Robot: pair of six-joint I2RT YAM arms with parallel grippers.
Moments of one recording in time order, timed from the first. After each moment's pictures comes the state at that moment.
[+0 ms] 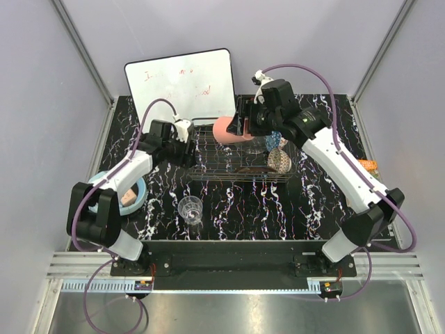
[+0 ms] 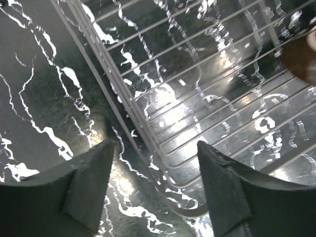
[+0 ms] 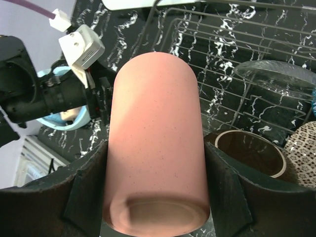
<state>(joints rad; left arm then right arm) -0.26 1.52 1.05 -0.37 0.32 0.07 0.61 1.58 1.77 -0.76 -0.10 0.49</state>
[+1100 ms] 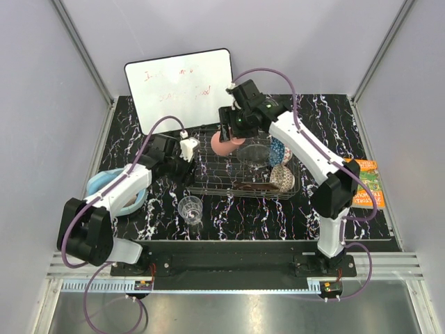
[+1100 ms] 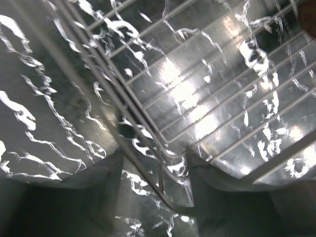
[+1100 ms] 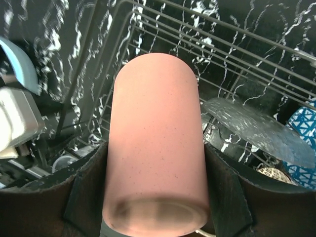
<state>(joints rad) -0.35 1.38 0.91 -0.47 0.30 0.17 0.64 1.91 2.02 -0.96 -0.04 0.37</state>
